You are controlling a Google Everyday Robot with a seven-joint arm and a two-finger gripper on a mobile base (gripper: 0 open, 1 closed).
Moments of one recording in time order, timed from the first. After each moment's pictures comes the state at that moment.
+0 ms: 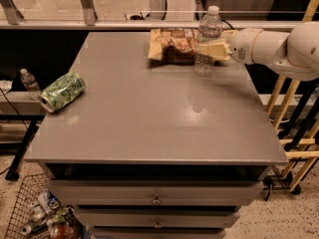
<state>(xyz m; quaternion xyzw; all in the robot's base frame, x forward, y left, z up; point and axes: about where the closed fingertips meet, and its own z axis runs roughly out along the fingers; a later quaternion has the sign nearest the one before) 0.740 -0.167 0.917 -0.34 0.70 0.19 0.59</state>
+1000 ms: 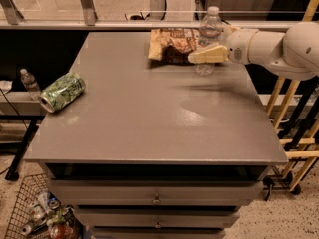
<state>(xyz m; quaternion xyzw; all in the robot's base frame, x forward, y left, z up) 0.741 -0.158 0.915 -0.34 0.70 0.20 0.59</state>
